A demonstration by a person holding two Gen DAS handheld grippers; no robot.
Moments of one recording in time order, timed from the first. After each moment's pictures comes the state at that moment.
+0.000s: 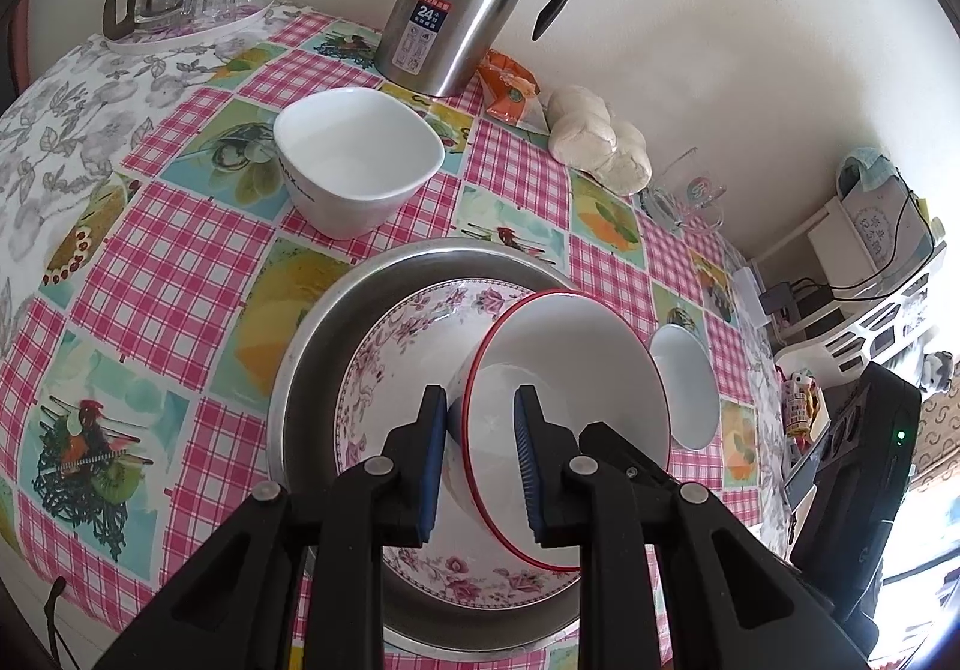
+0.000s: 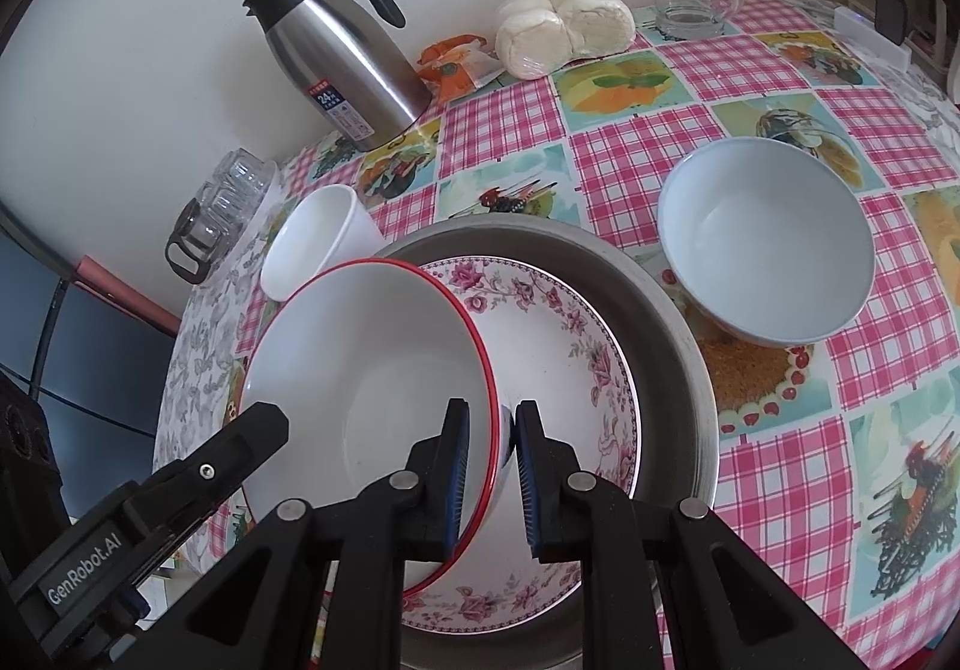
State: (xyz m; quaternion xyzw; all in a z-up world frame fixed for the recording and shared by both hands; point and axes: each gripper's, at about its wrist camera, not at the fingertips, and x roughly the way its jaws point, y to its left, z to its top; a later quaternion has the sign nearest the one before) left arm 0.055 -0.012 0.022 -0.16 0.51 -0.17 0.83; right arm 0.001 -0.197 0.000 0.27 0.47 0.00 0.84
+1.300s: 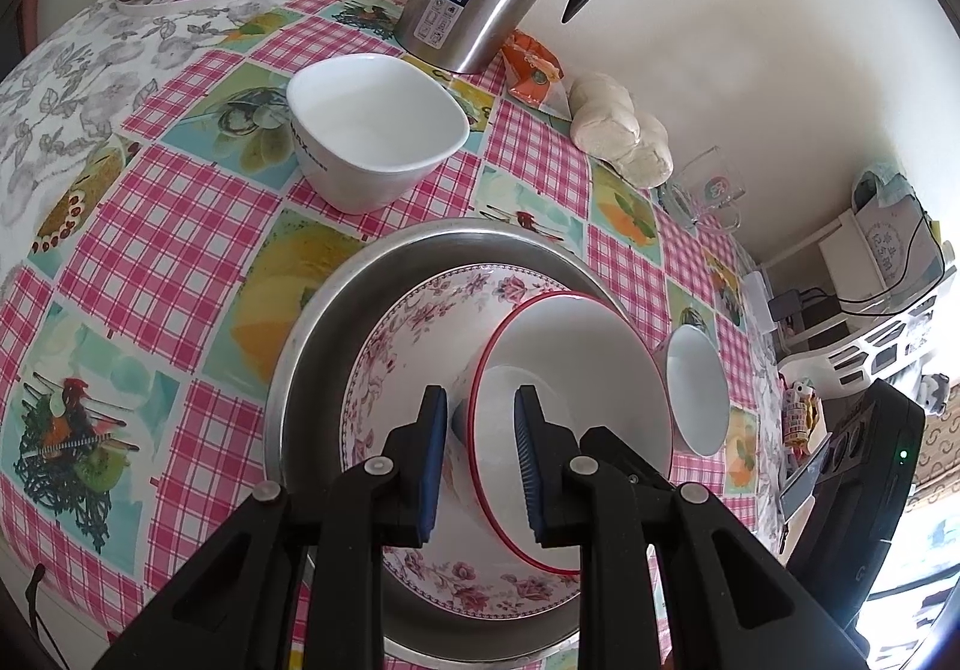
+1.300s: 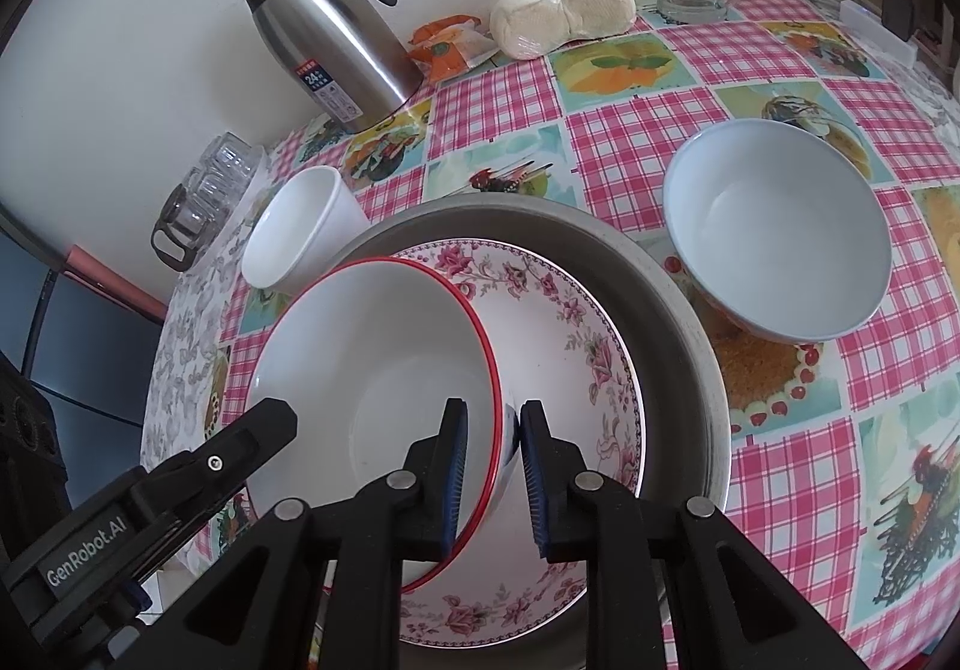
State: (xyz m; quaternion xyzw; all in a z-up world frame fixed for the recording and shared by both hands) left arm 0.064 -0.008 0.006 -0.19 0.53 -0.16 0.81; right arm 0.008 -0.195 -0.012 0.26 0.48 0.00 0.84
